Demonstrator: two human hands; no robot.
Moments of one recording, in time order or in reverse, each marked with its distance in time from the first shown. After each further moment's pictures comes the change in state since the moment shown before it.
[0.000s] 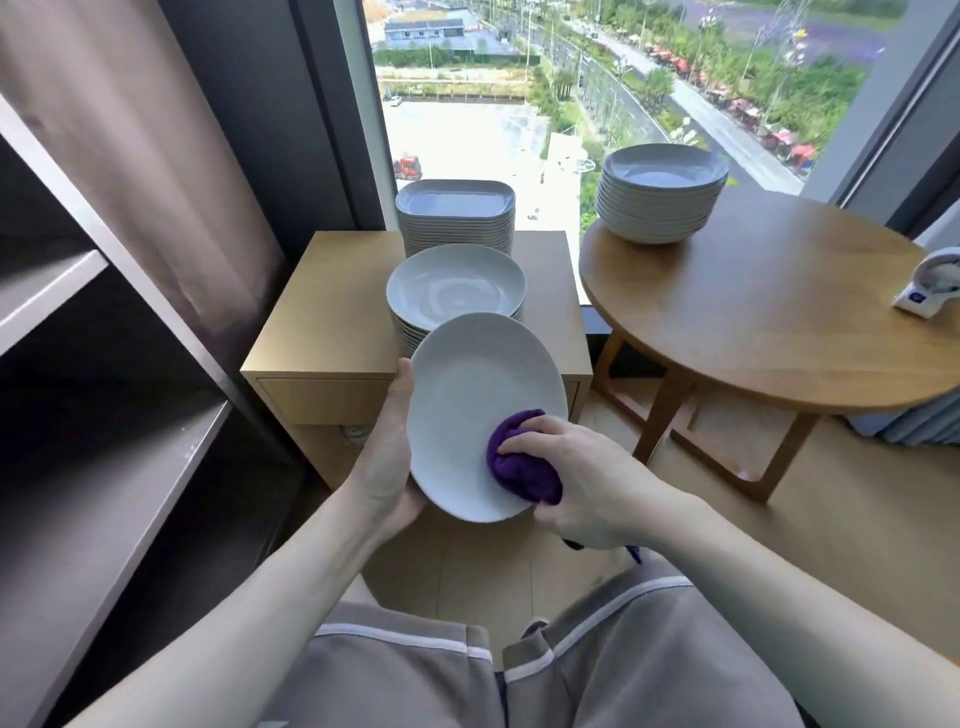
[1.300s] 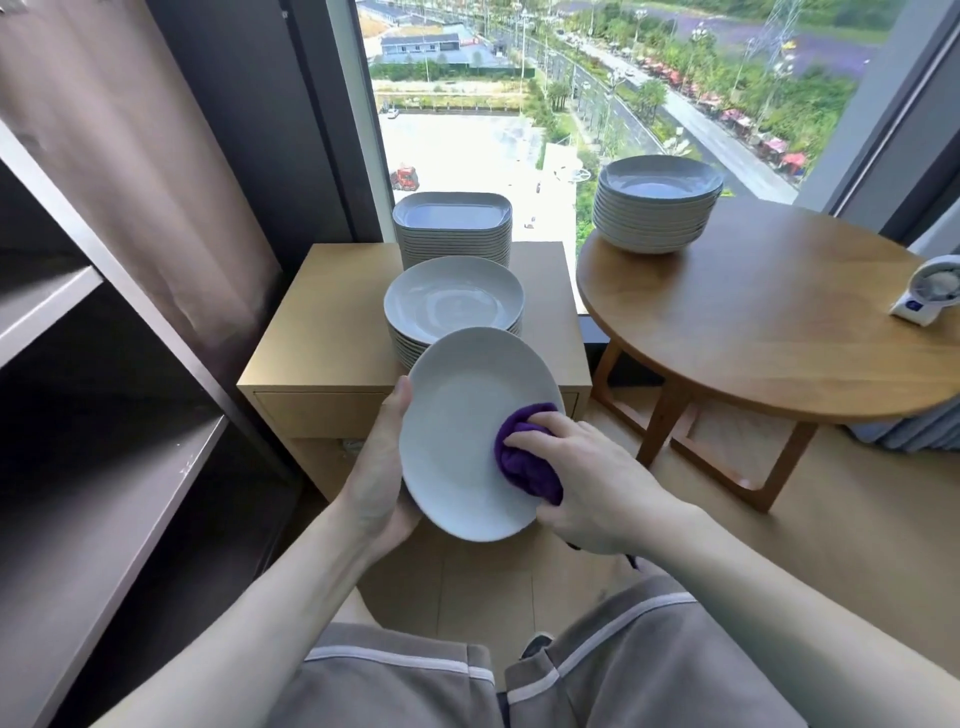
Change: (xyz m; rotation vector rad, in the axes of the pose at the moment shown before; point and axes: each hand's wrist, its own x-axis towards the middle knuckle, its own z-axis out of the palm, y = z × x) left_hand 0.001 0.001 -0.006 0.009 -0.013 0.009; right_hand 0.007 0.008 0.003 -0.068 0.064 0.038
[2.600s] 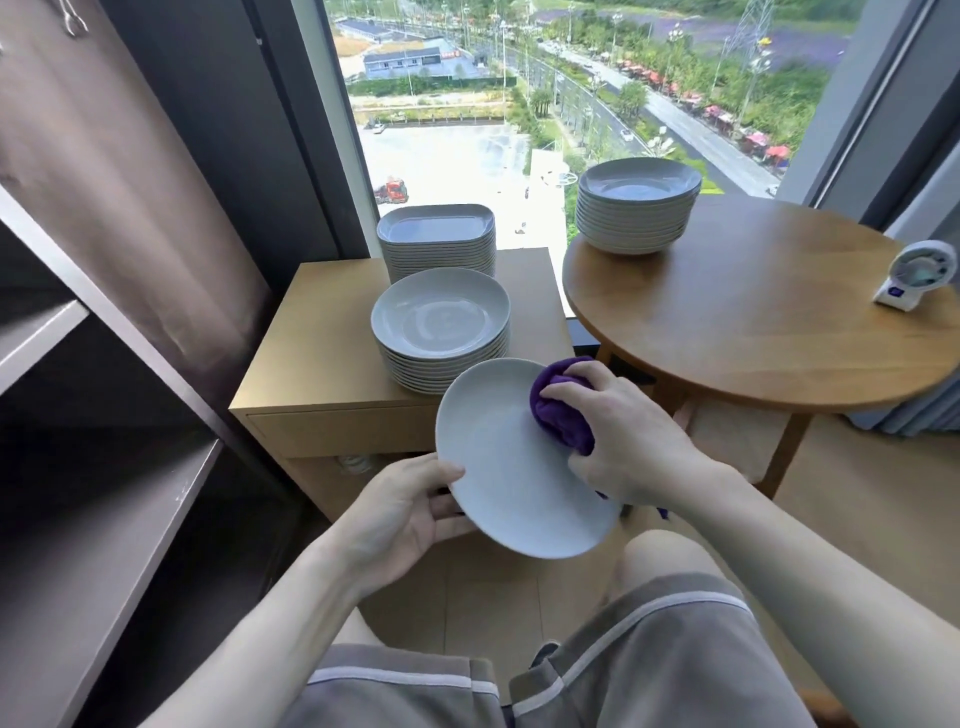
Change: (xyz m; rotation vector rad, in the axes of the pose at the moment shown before) left_hand -0.007 -0.009 -0.003 0.079 -0.116 -0.227; right_hand 0.009 0.029 -0.036 -0.007 0.139 0.161
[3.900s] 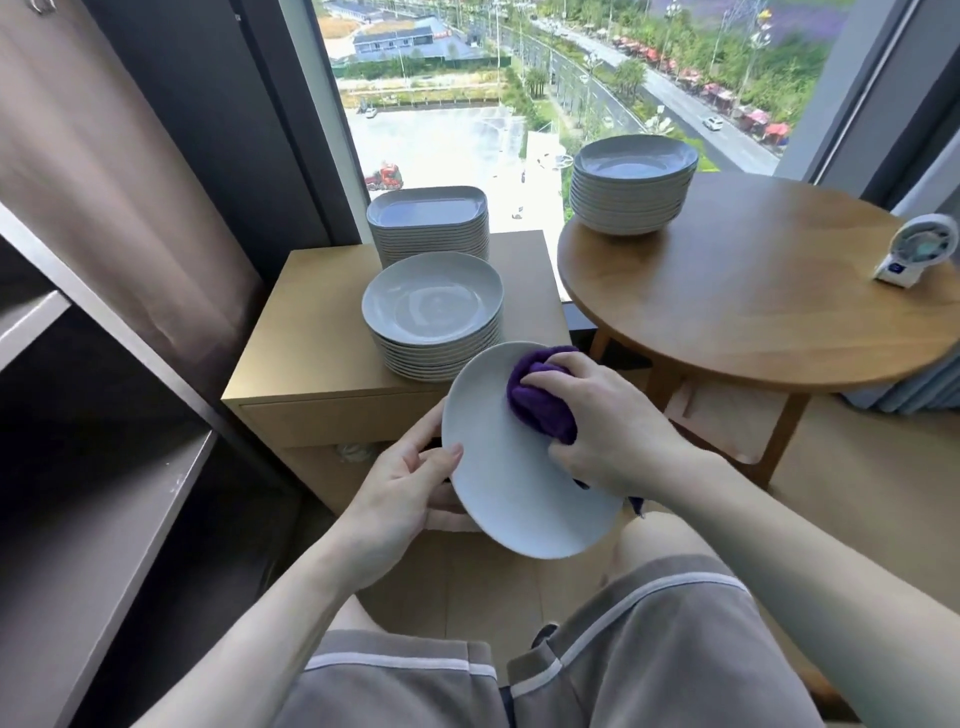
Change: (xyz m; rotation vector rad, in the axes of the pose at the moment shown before) left_hand 0.001 -0.006 -0.002 0.280 -0.068 0.182; right_hand -0.002 -0.010 0.000 0.076 0.029 -0.068
